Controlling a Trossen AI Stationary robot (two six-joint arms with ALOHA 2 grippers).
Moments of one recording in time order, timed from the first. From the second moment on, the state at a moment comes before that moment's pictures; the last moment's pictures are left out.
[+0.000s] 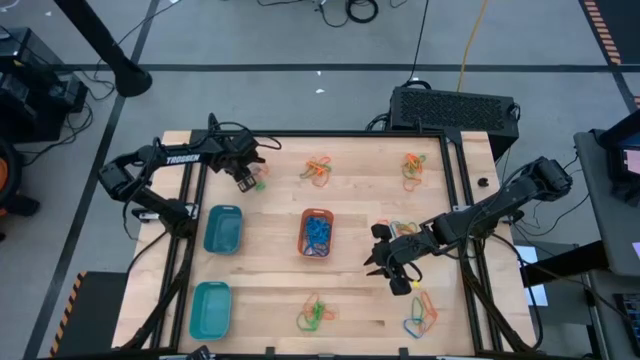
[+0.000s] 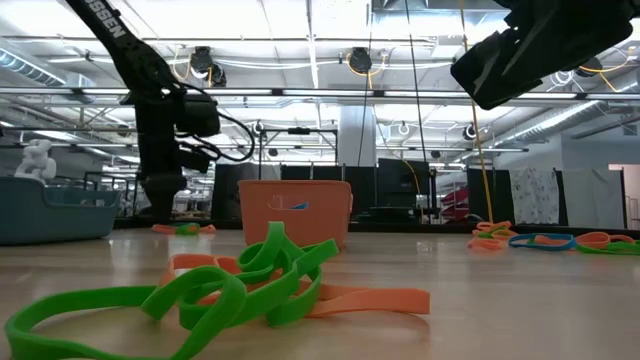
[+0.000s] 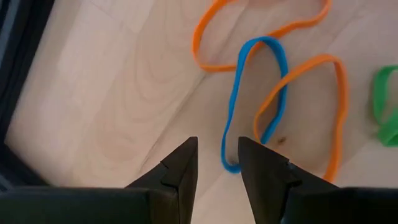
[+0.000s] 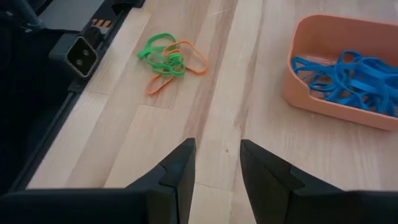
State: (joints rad) left arm 0.77 1.47 0.72 -0.56 -0.18 0.22; right arm 0.42 1.31 0.74 -0.14 0.05 0.22
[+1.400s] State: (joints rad) left arm 0.77 1.49 0.76 -0.54 -0.30 0.22; right arm 0.42 1.31 0.74 -0.14 0.06 0.20
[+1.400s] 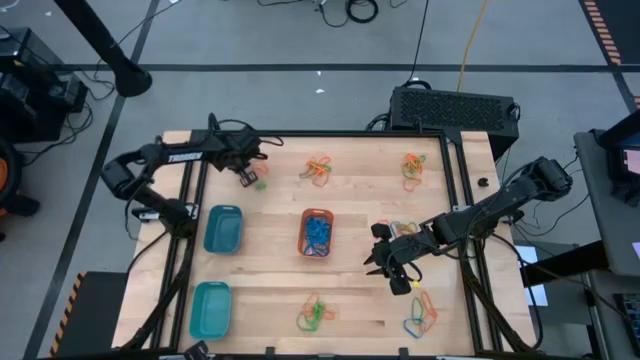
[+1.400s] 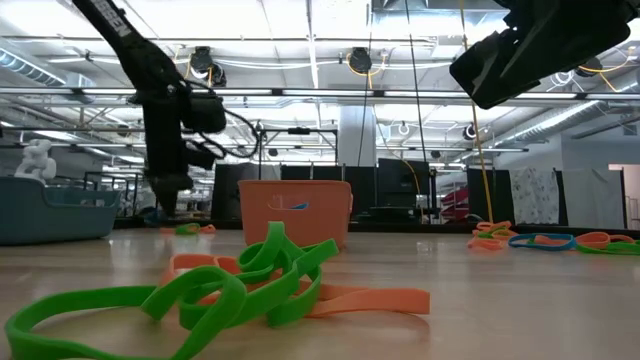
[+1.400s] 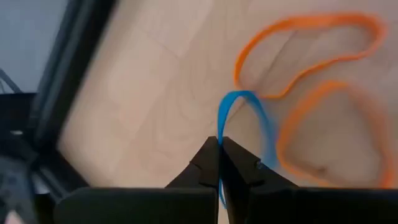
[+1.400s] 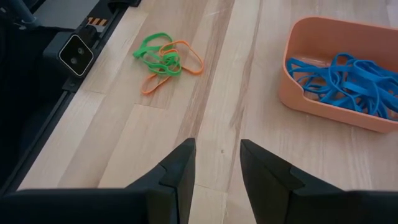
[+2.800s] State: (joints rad) left arm -0.12 1.50 0.76 0.17 -0.17 -0.16; right arm 0.36 1.31 0.74 -0.09 0.26 0.20
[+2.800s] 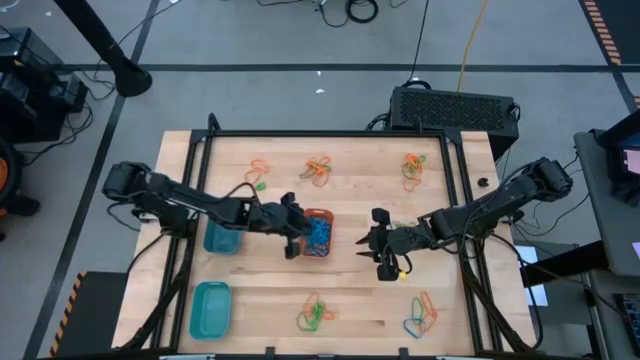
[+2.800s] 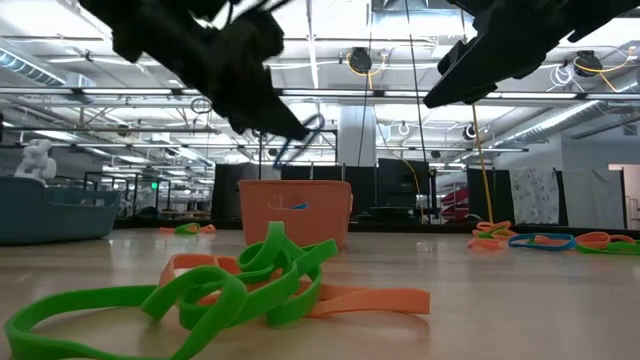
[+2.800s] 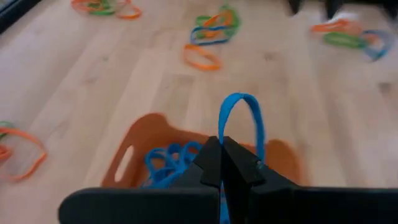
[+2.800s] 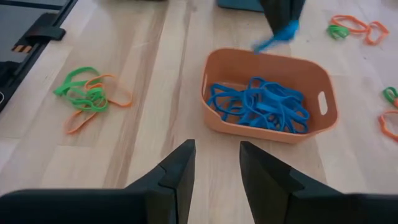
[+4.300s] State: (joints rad) left arm -0.03 1.60 0.91 -0.08 -0.19 -0.11; right arm 0.36 1.31 0.74 -0.09 0.26 0.20
